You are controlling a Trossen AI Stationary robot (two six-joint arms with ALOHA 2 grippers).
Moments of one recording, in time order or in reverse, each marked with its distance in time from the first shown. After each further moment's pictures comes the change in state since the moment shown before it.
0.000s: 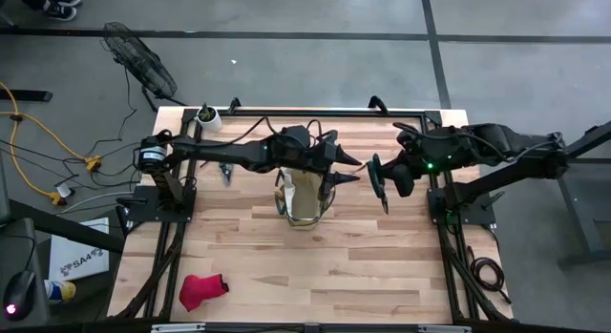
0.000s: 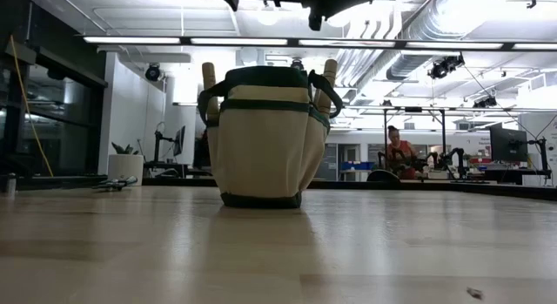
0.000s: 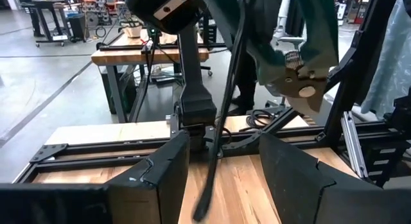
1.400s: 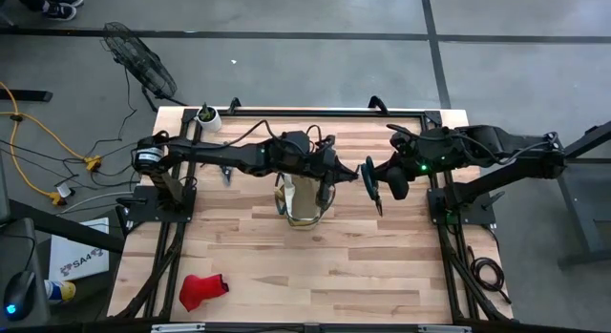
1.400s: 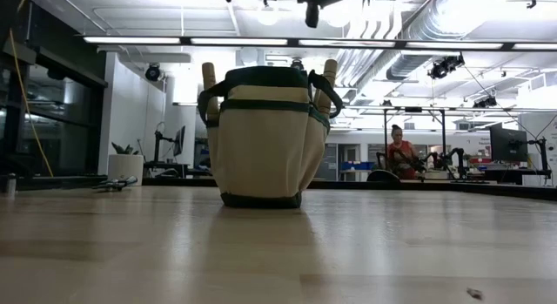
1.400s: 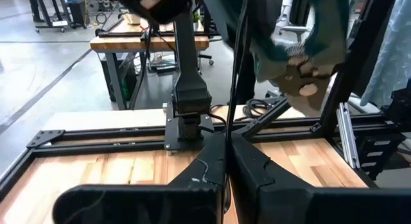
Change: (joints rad) left arm -0.034 -0.026 -0.001 -0.076 -0.052 -0.012; right arm 0.000 0.036 0.000 0.063 -0.026 -0.034
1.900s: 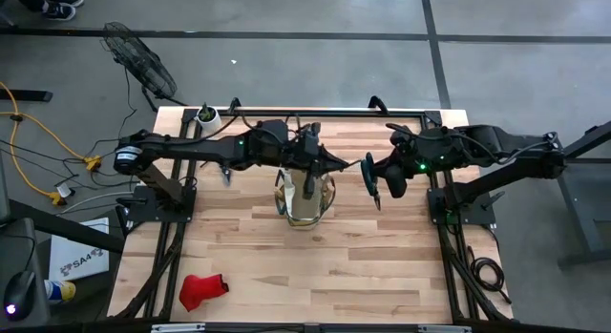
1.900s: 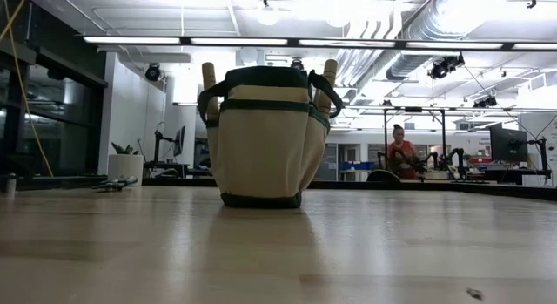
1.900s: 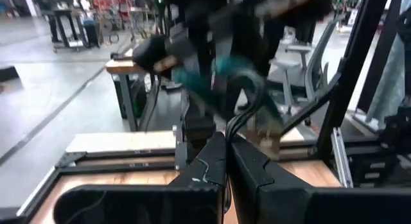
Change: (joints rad) left arm 0.001 -0.157 -0.001 -0.083 -0.043 0.000; right arm 0.000 0.004 0.000 -0.003 0.057 -0.047
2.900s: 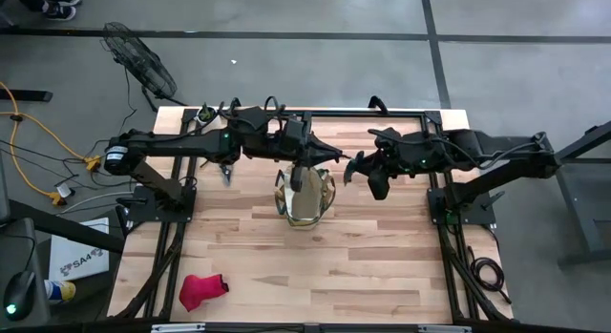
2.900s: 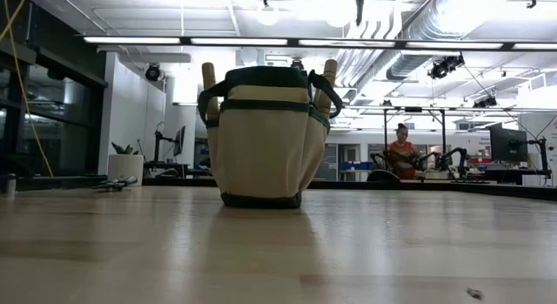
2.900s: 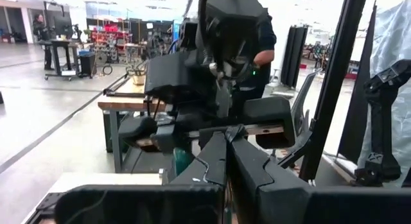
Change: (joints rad) left arm 0.000 -0.085 0.042 0.054 0.043 -0.101; right arm -0.004 0.088 -0.001 0.092 0.100 -0.149
